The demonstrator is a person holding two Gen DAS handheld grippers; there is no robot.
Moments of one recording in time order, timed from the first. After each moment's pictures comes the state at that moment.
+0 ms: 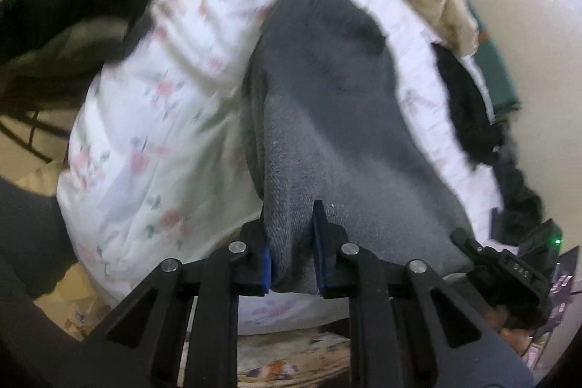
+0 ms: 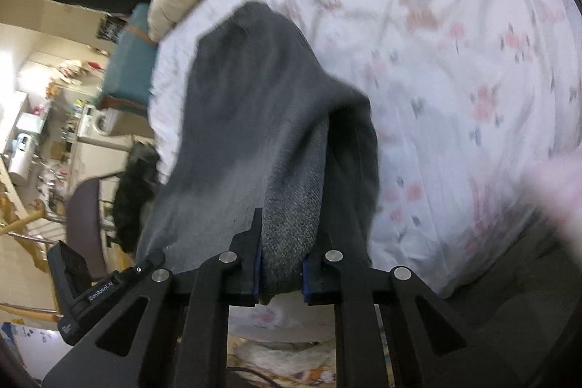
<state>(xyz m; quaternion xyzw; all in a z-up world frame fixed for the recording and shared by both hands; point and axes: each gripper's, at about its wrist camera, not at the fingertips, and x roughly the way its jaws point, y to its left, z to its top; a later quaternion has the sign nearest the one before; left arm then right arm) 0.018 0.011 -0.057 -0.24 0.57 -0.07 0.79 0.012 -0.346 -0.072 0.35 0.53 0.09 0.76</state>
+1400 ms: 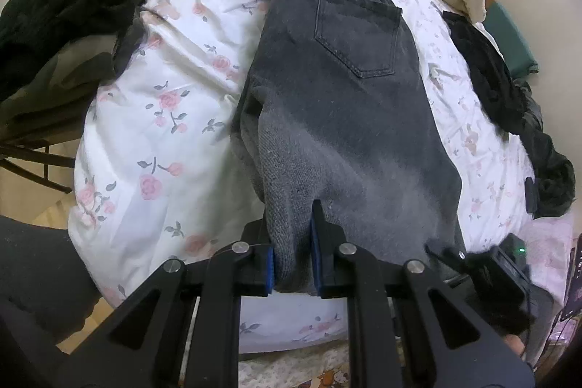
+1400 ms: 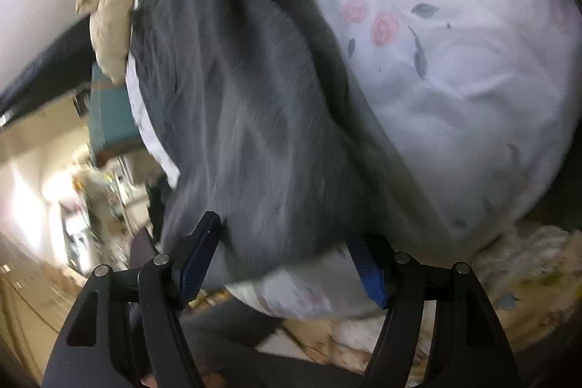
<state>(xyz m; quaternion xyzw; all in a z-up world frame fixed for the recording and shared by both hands) 0.029 0.006 -0.094 -0.15 0.59 -0.07 0.79 -0.034 -0.313 -0.207 0.60 0.55 0.04 0.58</state>
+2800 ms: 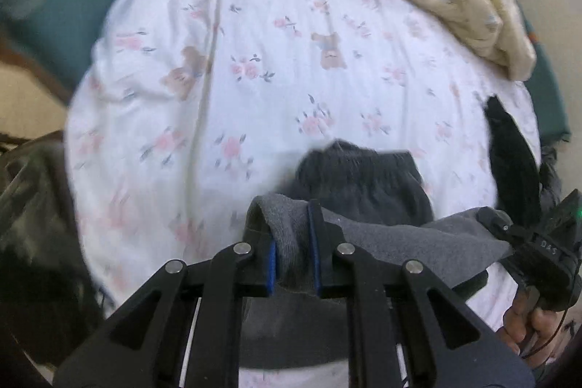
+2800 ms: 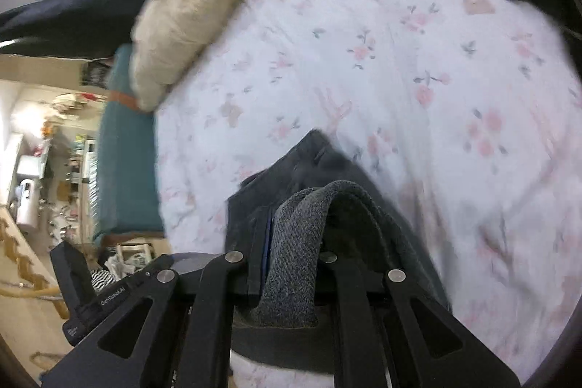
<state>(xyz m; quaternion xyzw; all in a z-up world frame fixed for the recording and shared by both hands) 0.443 0.001 -0.081 -0.13 0.63 -0.05 0.77 0.410 -0.331 -0.100 0.39 0.56 0.08 0.72</state>
